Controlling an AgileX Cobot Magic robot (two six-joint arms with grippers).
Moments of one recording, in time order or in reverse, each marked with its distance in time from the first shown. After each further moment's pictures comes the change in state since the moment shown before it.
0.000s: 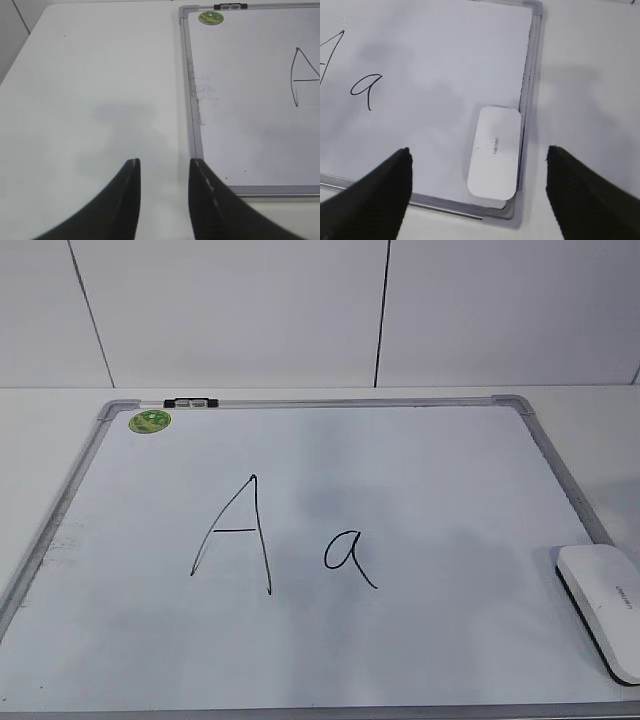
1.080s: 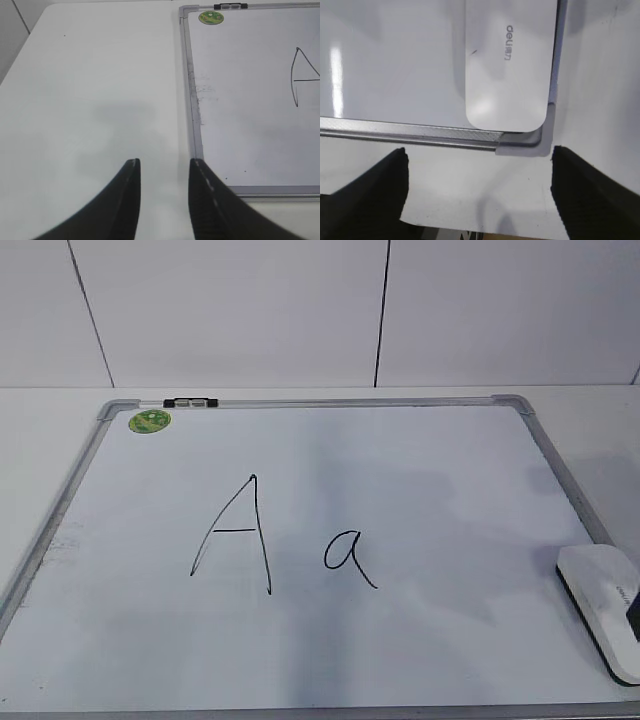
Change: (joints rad) left arm 0.000 0.000 0.000 0.000 0.000 0.000; right arm 0.036 0.739 -0.124 -0.022 0.152 0.191
